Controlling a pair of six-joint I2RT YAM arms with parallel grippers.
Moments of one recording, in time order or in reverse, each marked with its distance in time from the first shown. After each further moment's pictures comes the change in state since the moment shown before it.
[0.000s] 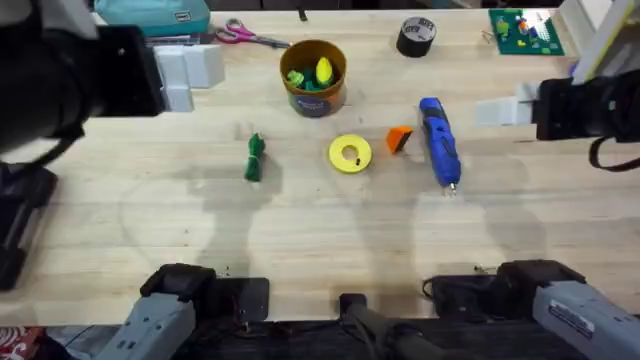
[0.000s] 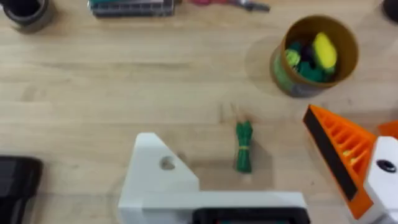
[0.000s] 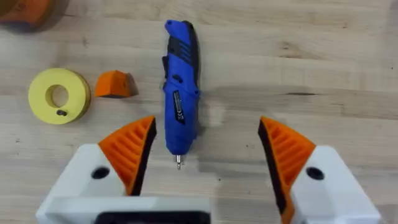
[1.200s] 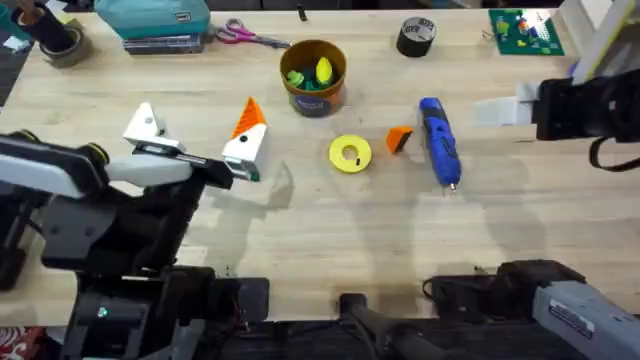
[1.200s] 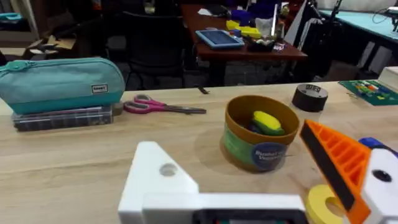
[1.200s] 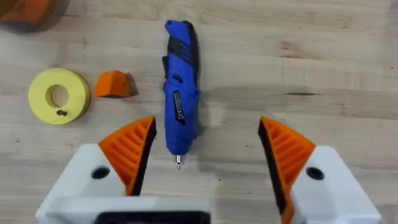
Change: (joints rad) left arm 0.053 -0.693 -1.024 0.975 0.298 0.002; right arm 0.000 0.000 0.000 0.000 0.000 0.000
